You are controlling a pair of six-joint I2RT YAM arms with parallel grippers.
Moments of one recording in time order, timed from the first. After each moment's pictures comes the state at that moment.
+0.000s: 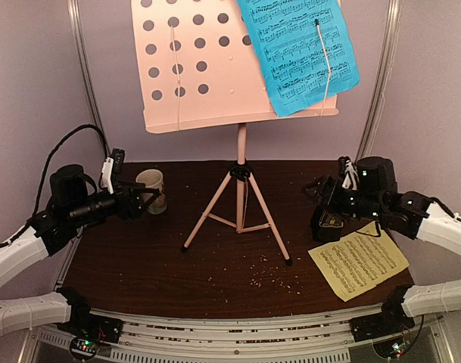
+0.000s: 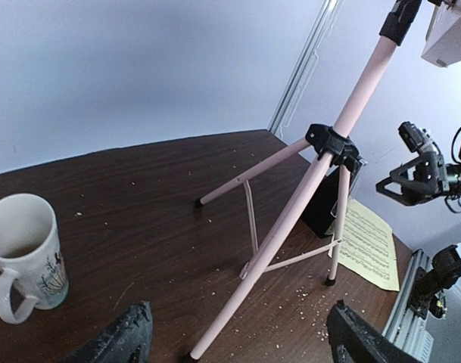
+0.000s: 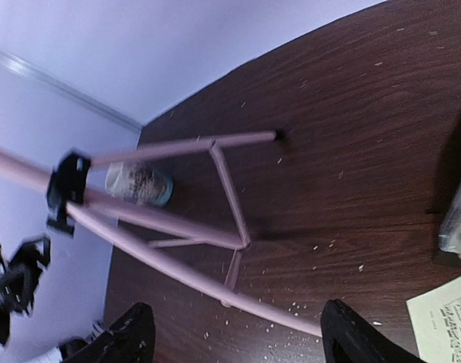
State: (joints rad) left arm -0.46 0.83 0.65 -0.02 0.37 -0.26; right arm 0.63 0.97 0.82 -0.32 0.04 0.90
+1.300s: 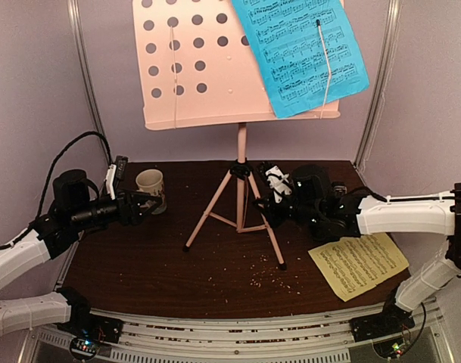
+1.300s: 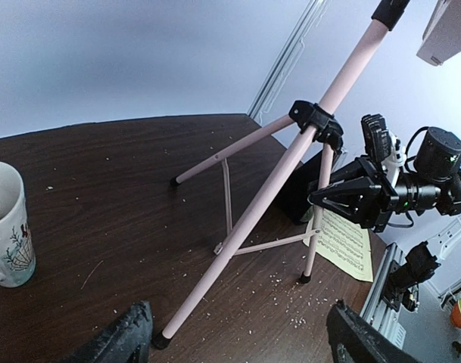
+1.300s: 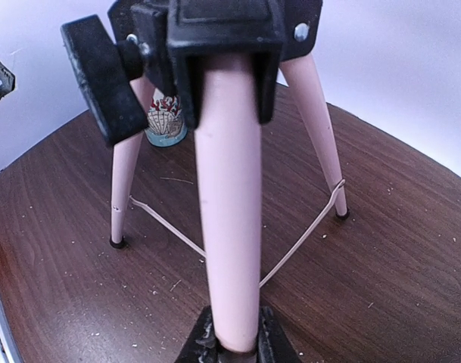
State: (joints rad) left arm -0.46 0.82 0.60 0.00 0.46 -0.35; right arm 0.88 1.47 0.93 0.11 0.09 0.10
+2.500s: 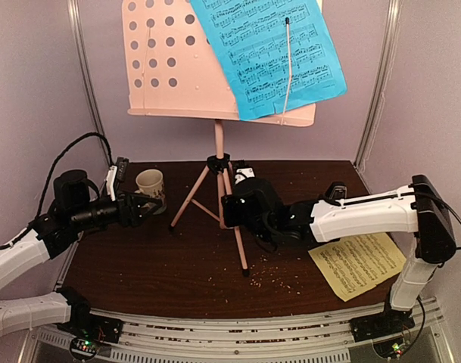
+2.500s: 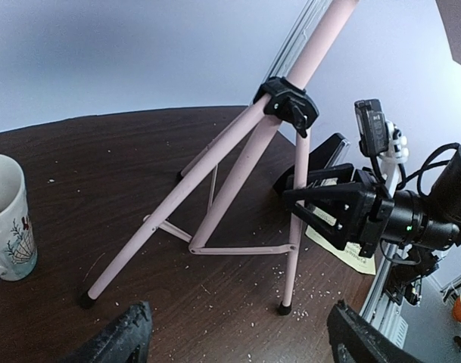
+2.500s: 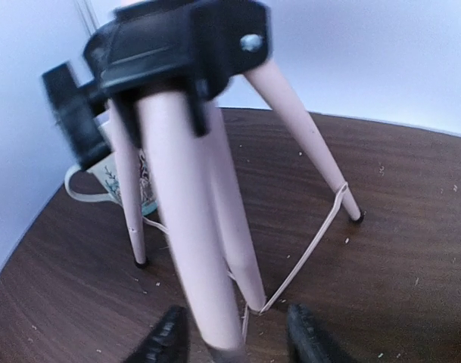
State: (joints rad) left arm -0.46 0.82 0.61 -0.04 0.46 -0.33; right arm 1.11 1.76 1.23 0.08 0.63 0.48
